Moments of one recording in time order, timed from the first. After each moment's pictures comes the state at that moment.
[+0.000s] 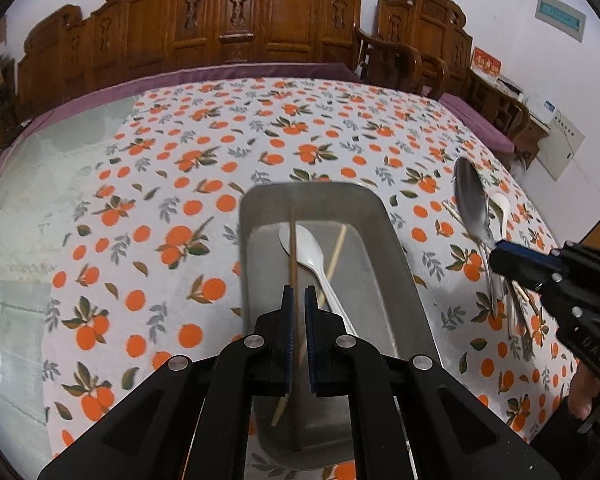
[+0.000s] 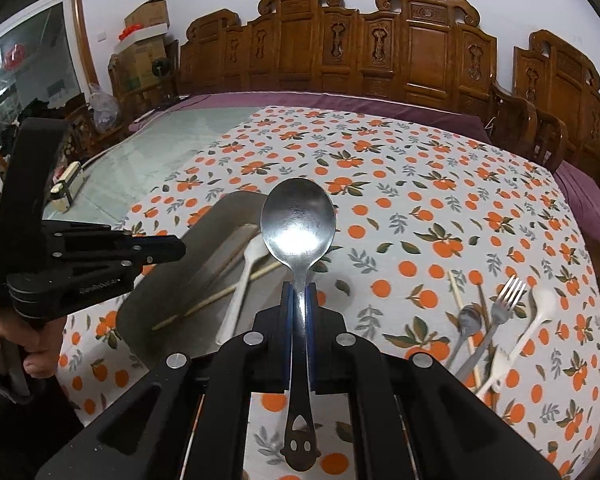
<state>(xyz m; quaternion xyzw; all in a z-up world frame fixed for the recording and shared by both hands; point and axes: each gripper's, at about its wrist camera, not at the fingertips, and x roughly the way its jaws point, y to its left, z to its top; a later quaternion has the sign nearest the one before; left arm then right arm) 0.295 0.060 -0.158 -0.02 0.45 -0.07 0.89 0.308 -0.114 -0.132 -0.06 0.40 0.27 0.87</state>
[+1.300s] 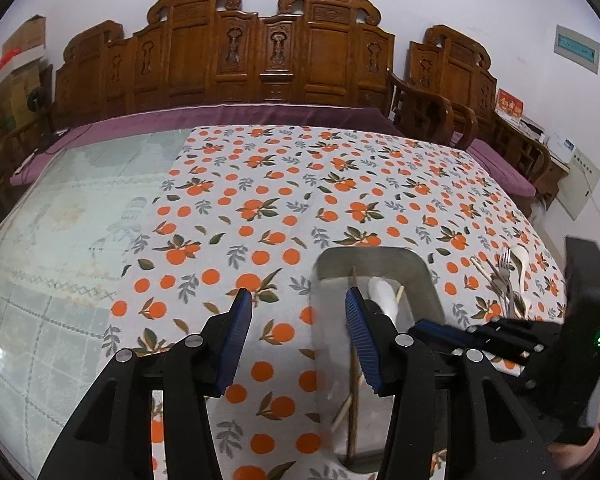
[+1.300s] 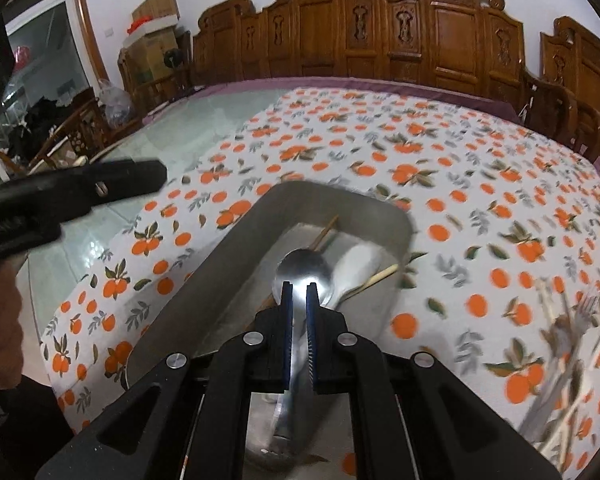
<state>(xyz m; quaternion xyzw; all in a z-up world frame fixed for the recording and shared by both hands) 0.292 0.101 -0.121 -0.04 0.39 -0.02 0.92 0.328 -0.048 -0.168 -0.04 0.41 0.30 0.86</state>
